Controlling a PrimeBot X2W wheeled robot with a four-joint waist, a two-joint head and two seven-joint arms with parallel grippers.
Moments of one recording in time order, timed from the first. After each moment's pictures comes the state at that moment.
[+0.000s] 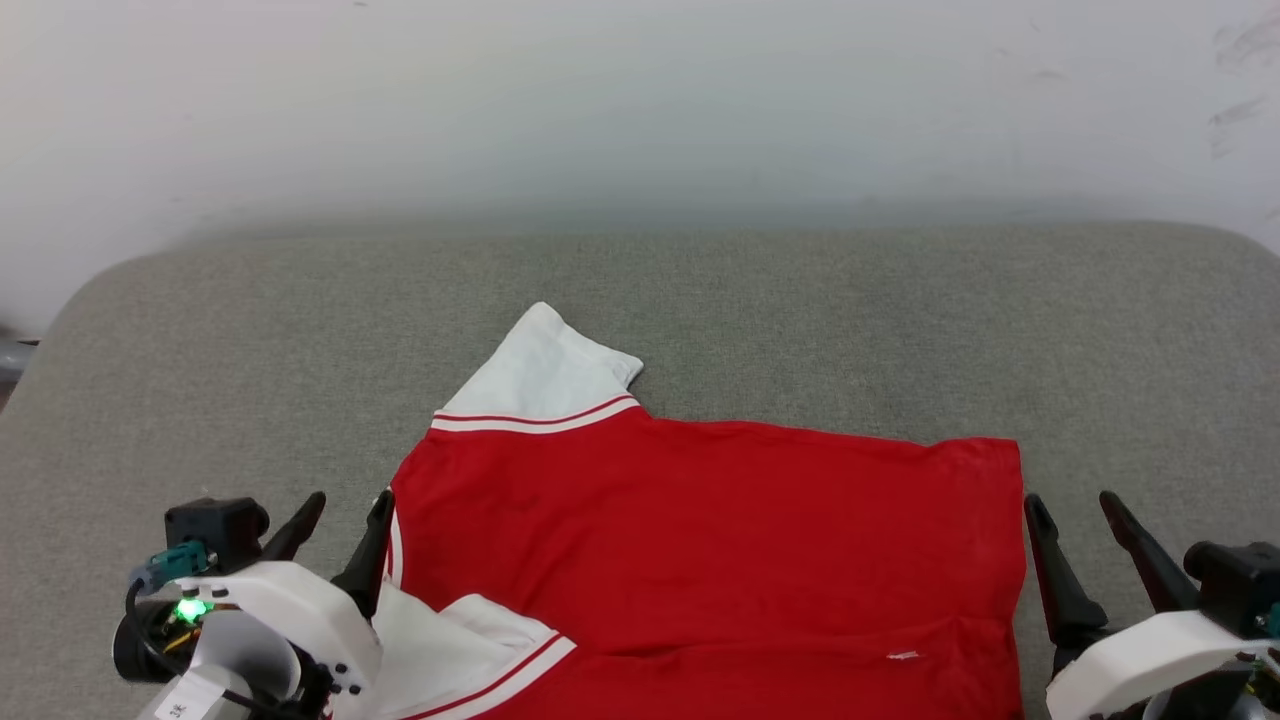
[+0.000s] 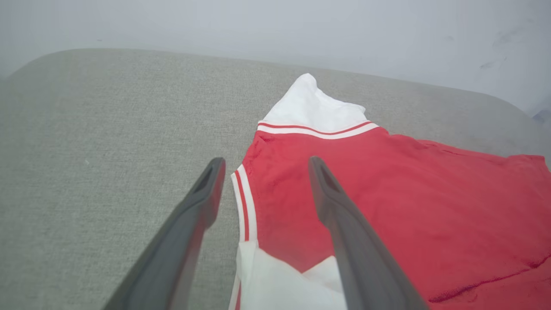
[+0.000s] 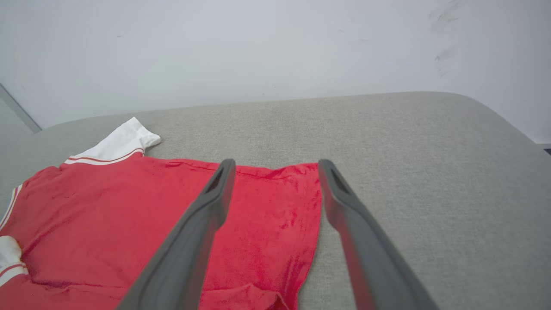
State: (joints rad) left arm -0.17 0.54 -0.45 0.21 -0.82 0.11 -0.06; right arm 0.07 -0.12 -0.07 -0.02 0.26 0.13 0.05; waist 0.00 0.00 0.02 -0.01
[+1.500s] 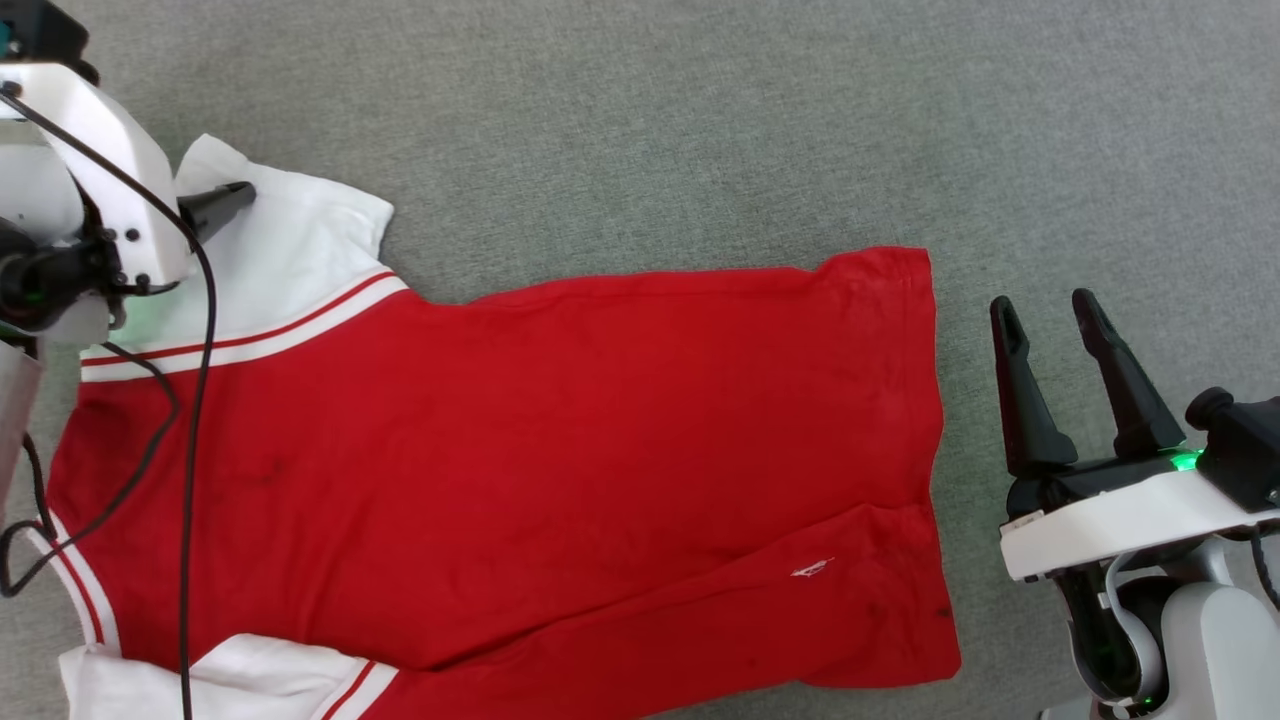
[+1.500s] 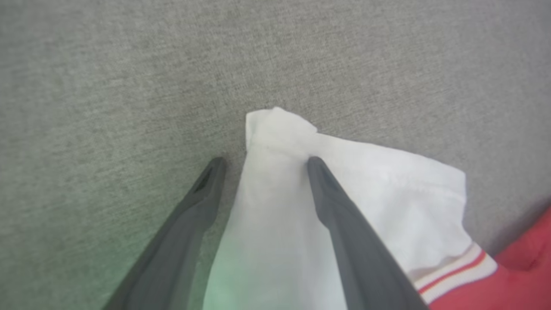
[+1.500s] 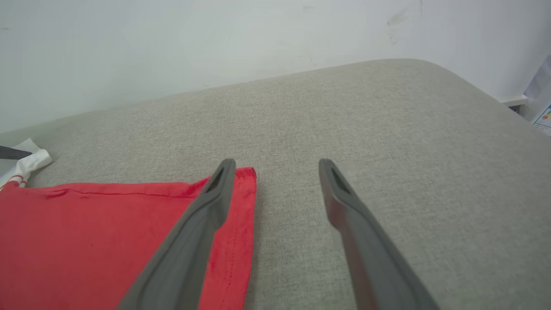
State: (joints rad) left arm -0.99 0.66 -0.53 0.61 -0.96 -0.05 0.77; right arm -0.18 -0.05 0.00 -0.08 0.28 0.13 -0.04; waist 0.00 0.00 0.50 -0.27
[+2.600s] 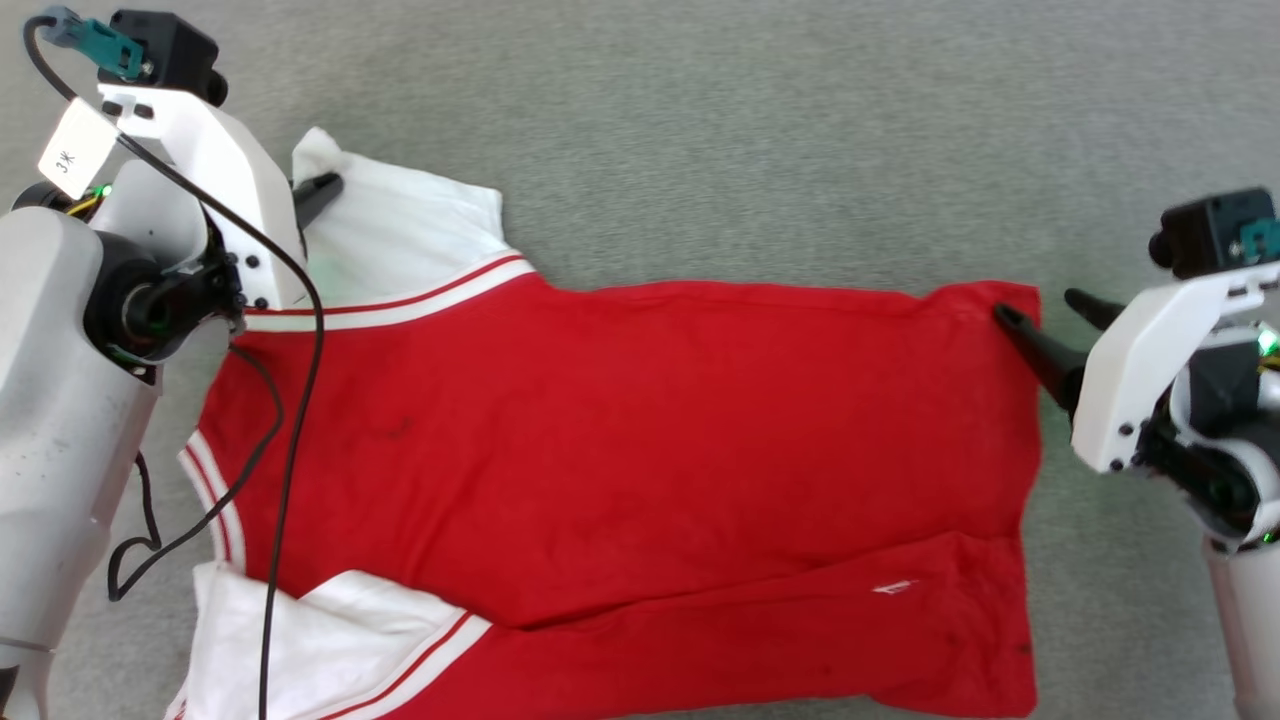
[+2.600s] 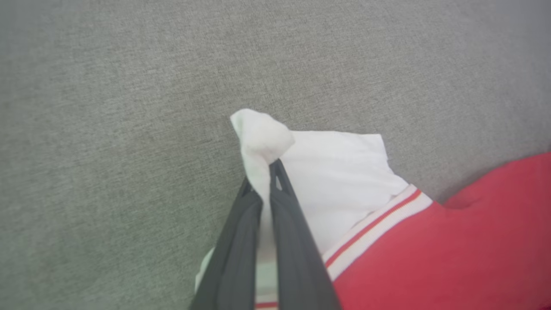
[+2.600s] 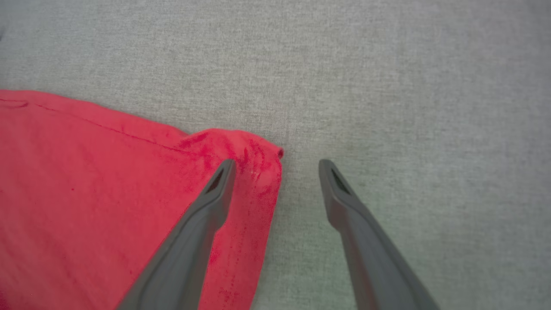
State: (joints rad) left arm -0.95 0.58 -0.55 0.50 -0.96 -0.10 0.60; right arm -0.47 -0.27 0.04 0.08 0.45 0.13 0.74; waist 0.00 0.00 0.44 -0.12
